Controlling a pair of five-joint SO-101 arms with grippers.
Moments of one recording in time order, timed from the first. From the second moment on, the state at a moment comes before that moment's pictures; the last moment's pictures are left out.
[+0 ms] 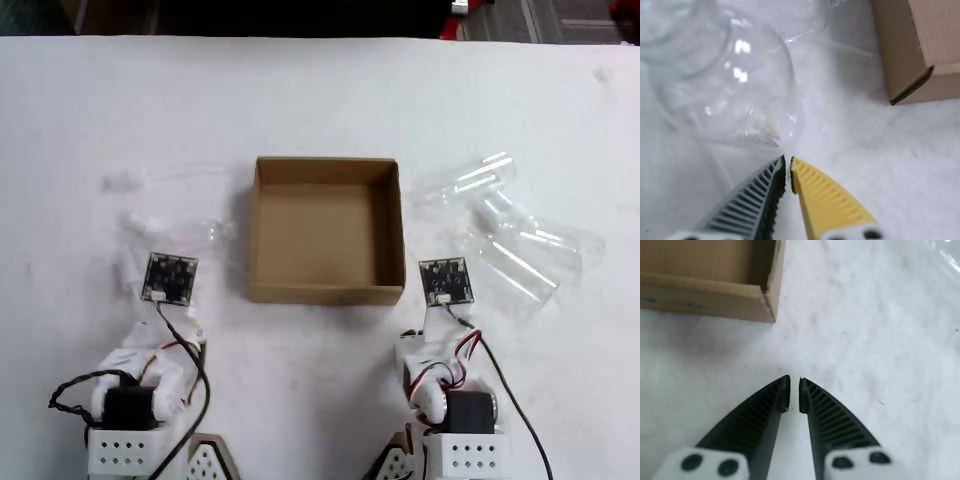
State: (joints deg) left arm -5.8 -103.1 97.1 72.0 -3.4; right arm -2.9 -102.8 96.4 72.3 8.2
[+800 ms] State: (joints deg) left arm -10.2 -104.0 61.3 72.0 -3.4; right arm -2.9 -102.8 96.4 42.7 7.8
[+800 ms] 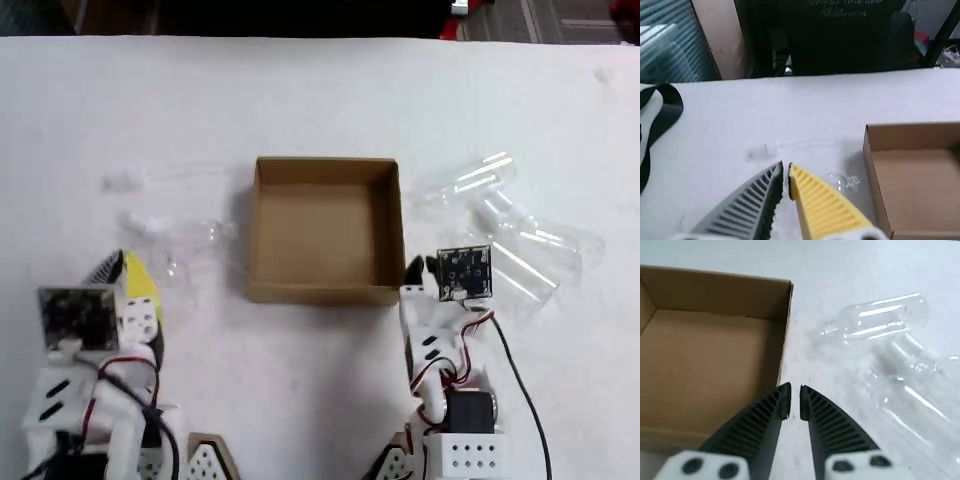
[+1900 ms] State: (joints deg) left arm -14.5 -102.8 87.2 46.3 -3.7; right arm -14.6 -102.8 96.4 15.0 21.7
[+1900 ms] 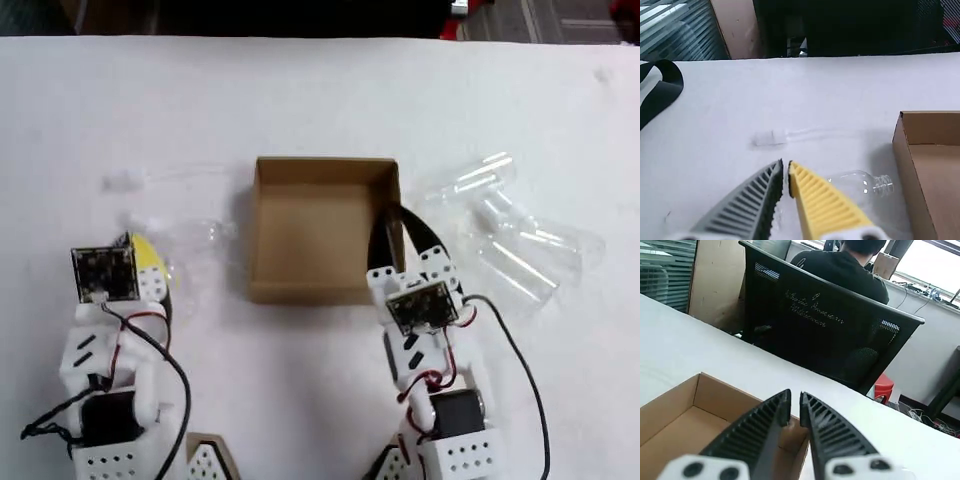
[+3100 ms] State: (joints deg) left arm -7.1 -20.0 0.2 101.6 -16.1; right arm -13.6 -102.8 96.4 18.7 22.1
